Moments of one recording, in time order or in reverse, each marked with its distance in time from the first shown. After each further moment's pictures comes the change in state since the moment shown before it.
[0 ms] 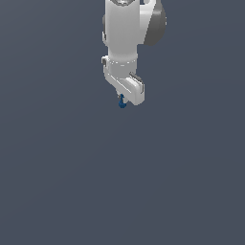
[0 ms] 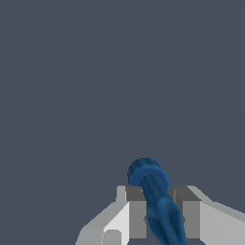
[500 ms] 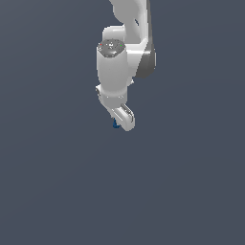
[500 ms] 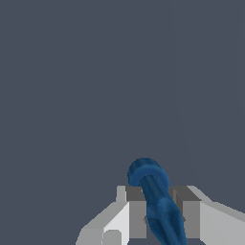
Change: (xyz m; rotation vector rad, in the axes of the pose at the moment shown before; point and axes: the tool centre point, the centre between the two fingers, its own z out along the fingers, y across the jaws) arm 0.049 -0.021 0.083 0.001 -0.003 0.000
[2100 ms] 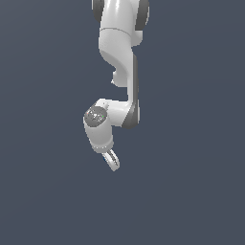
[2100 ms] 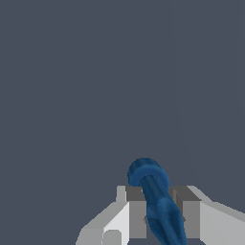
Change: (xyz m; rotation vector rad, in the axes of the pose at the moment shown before) arm 0.096 -0.042 0.154 -0.001 0.002 0.000
